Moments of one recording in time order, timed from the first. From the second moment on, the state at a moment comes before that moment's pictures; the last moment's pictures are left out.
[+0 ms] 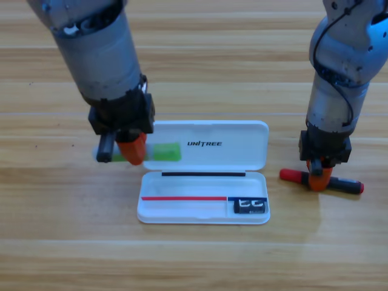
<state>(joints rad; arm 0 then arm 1) -0.88 1.93 -1.66 1.12 0.11 0.68 0.68 2.22 -1.62 0.98 -0.05 -0.82</state>
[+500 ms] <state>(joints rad) -0.93 2.05 -1.70 1.08 0.11 0.66 0.68 2.21 -1.60 0.98 -0.05 -0.82</state>
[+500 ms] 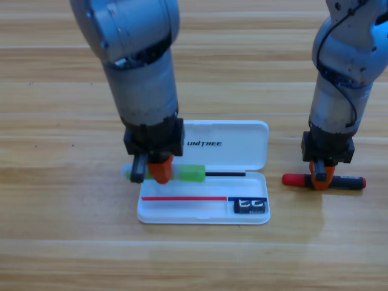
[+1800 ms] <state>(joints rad) -0.93 2.16 -1.70 0.99 0.09 0.64 0.71 1.94 -1.54 1.12 0.00 -0.81</state>
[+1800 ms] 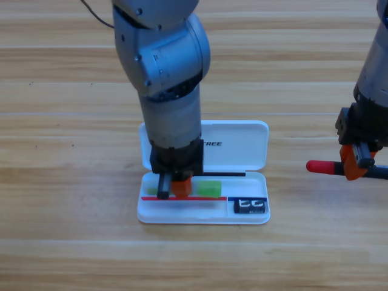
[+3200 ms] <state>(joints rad) -0.94 1.95 -1.71 1.16 0.07 0.62 0.83 2.06 -1.83 1.20 0.01 -0.75</state>
